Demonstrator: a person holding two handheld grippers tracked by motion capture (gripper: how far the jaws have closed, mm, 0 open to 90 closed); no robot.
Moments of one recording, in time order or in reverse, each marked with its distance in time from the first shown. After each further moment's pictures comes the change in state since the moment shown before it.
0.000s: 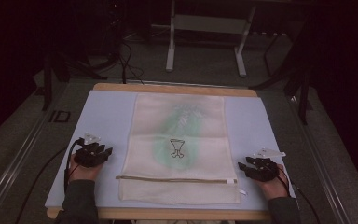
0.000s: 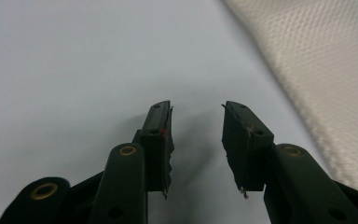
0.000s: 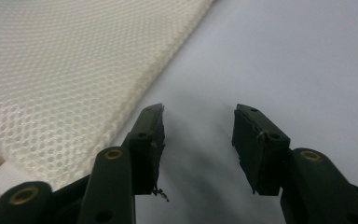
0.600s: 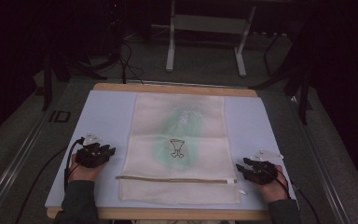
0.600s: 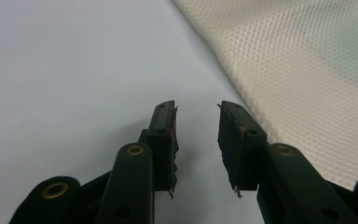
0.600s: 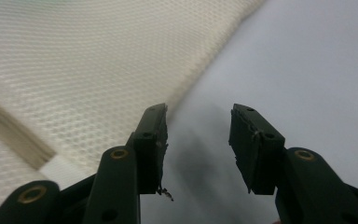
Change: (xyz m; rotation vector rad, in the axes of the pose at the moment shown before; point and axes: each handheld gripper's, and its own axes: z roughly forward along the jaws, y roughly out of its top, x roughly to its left) left arm -0.005 0.003 -0.006 -0.038 -0.095 0.034; right arm 0.019 0.007 -0.011 -0.013 0.002 -0.071
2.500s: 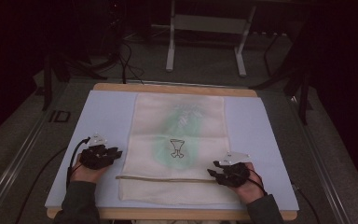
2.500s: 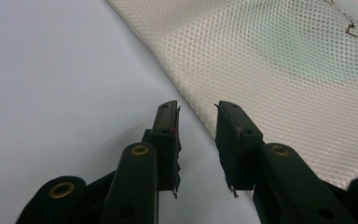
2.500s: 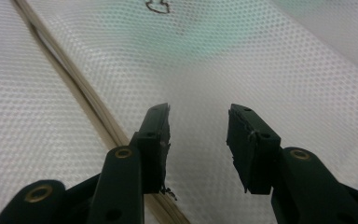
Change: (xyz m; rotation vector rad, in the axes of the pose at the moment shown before) left arm -0.013 0.005 0.000 0.011 -0.141 0.080; right arm 0.077 0.046 0.020 -0.004 0.184 -0.188
